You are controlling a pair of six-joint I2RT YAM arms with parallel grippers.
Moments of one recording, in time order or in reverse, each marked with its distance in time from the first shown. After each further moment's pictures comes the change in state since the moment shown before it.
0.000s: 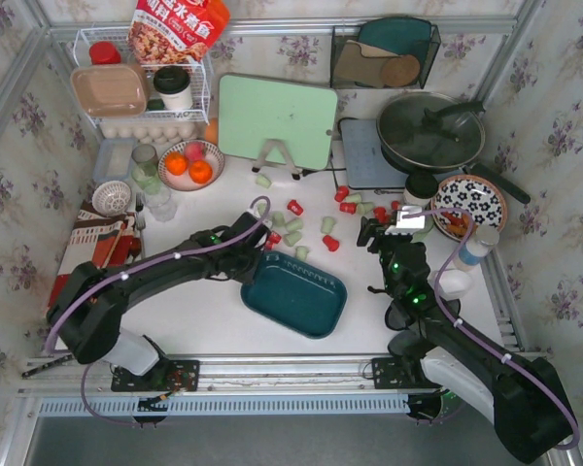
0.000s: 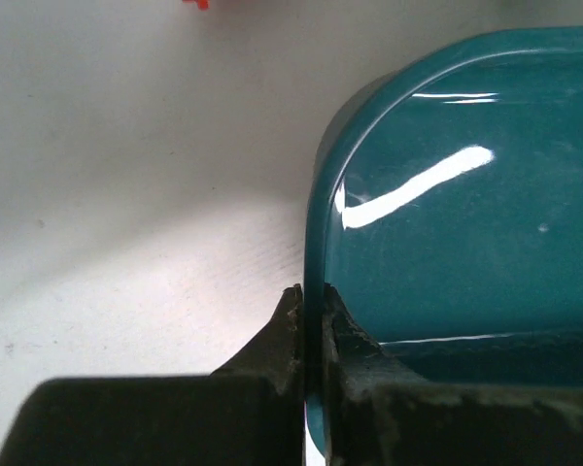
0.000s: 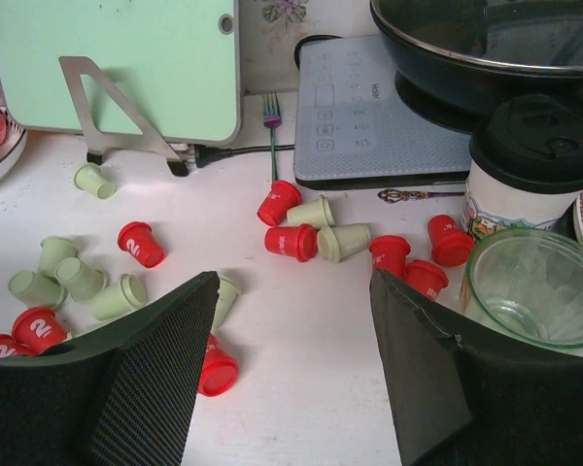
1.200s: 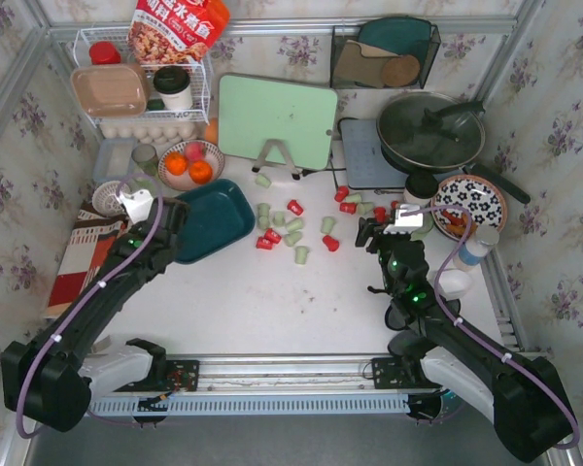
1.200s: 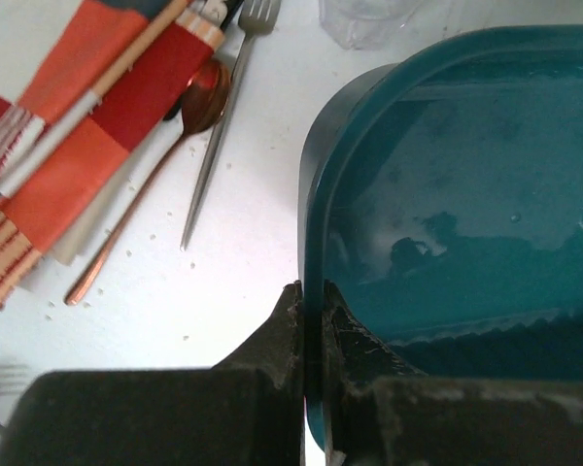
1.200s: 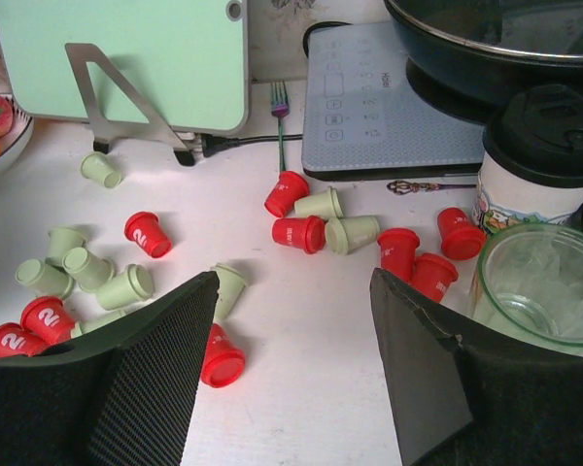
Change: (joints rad) left arm 0.425 -0.439 -0.079 -0.119 -0.537 -0.339; right arm 0.000 0.007 0.016 -0.034 -0.019 0.016
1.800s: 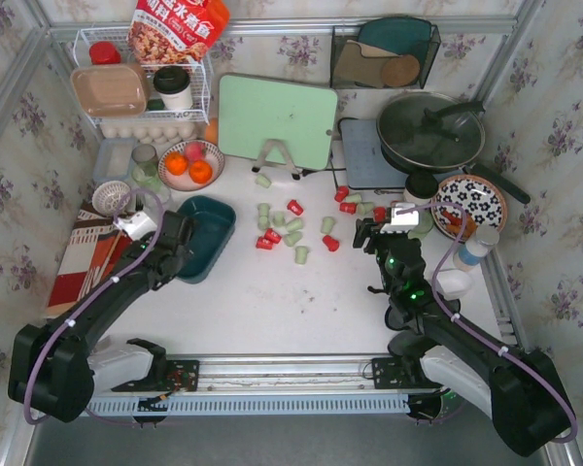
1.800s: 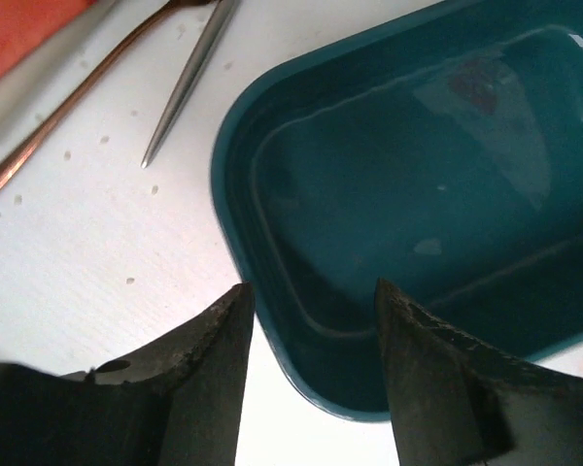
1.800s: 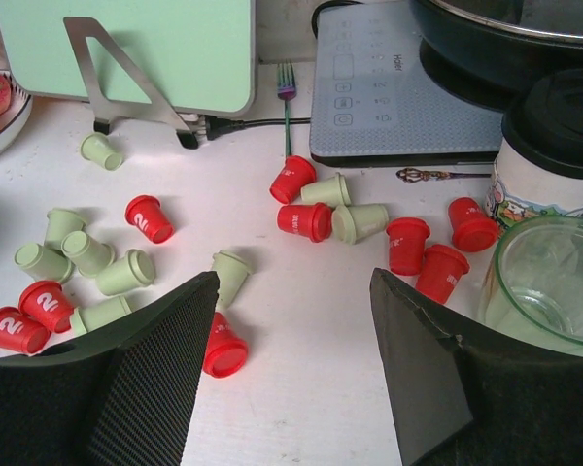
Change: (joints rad) left arm 0.000 0.070 -0.150 0.006 0.041 -0.397; right arm 0.000 0.038 0.007 -0.010 -0.023 0.003
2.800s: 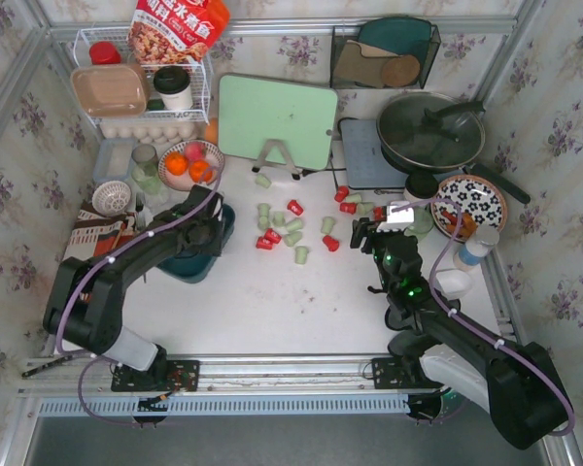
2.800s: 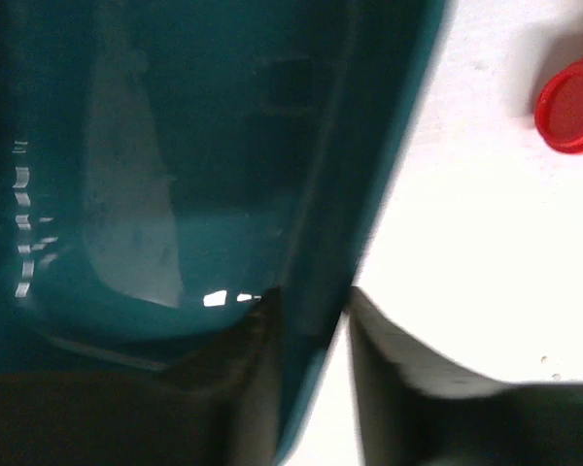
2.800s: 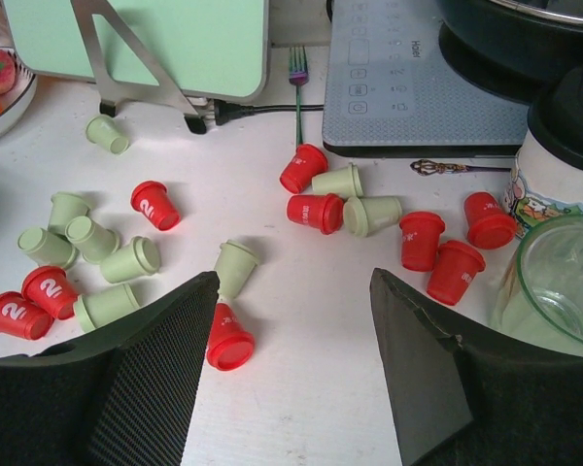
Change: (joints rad) left arm -0.044 0.337 0.217 0.159 0.487 0.840; right arm 0.000 0.043 0.016 0.000 -0.032 0.000
